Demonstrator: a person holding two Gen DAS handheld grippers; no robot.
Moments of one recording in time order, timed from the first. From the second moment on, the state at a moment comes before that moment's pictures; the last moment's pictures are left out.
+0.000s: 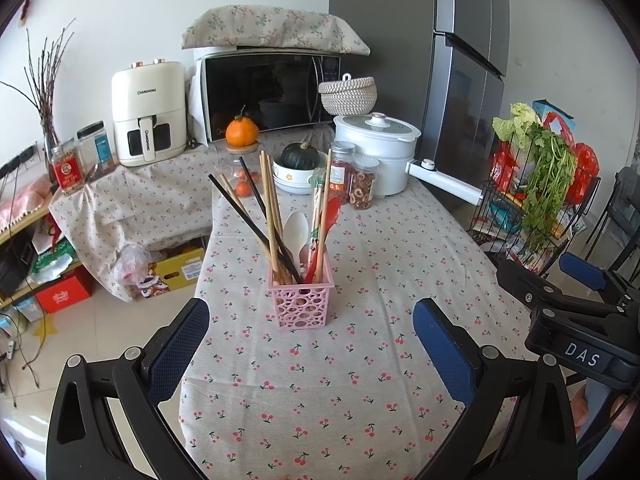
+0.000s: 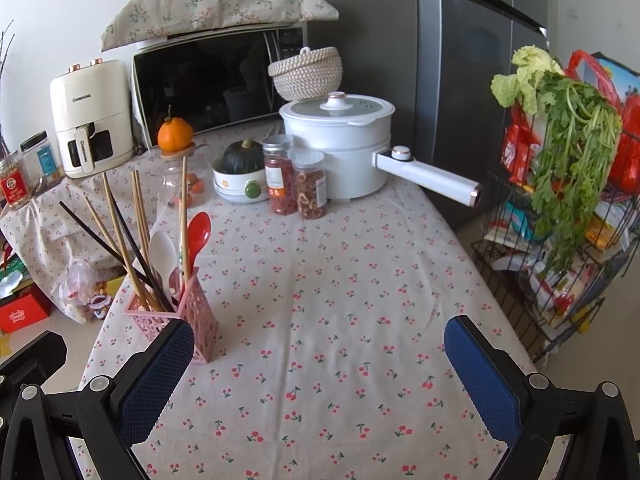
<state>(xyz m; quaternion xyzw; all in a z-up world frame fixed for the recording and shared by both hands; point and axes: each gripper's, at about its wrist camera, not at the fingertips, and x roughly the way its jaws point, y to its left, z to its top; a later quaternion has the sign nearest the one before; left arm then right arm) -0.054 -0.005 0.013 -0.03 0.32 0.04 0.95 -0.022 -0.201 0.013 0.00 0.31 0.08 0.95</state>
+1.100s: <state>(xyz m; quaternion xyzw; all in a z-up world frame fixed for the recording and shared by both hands) -0.051 -0.005 0.007 -0.05 0.34 0.02 0.94 -0.019 -0.205 0.013 0.00 0.31 0.06 0.95</state>
